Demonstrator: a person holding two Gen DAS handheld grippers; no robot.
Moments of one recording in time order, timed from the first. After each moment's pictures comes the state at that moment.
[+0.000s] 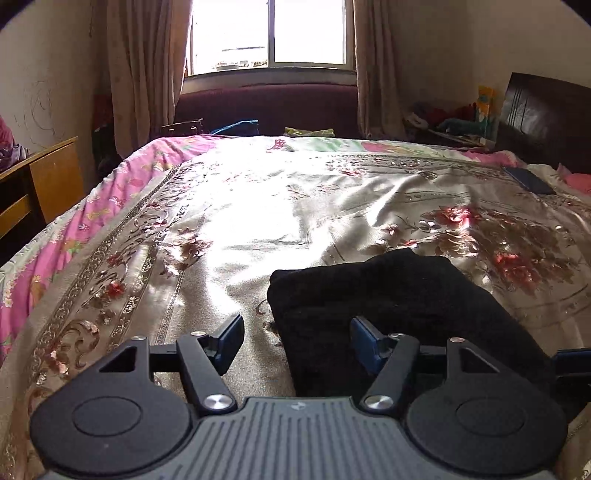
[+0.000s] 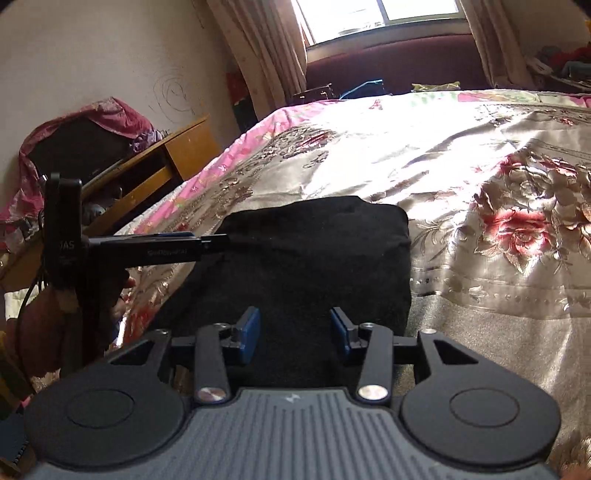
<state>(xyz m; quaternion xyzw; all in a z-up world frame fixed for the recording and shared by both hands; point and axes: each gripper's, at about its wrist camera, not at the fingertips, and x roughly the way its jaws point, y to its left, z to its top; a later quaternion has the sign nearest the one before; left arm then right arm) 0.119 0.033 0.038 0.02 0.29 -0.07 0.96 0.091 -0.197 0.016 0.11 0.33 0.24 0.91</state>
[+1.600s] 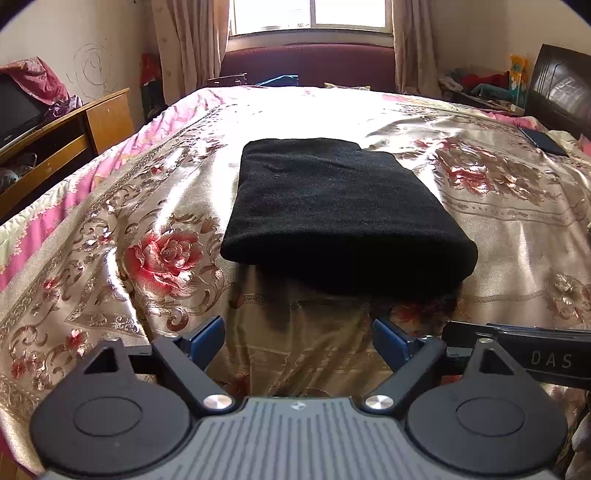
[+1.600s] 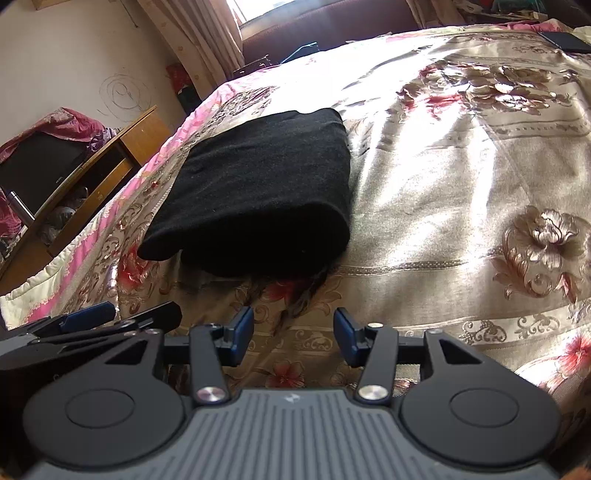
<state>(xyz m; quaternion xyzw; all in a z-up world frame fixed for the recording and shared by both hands) -0.037 -0.057 0.017 0.01 0.36 0.03 0.93 0.002 -0.213 -0.023 0.17 0.39 0.15 0.89</state>
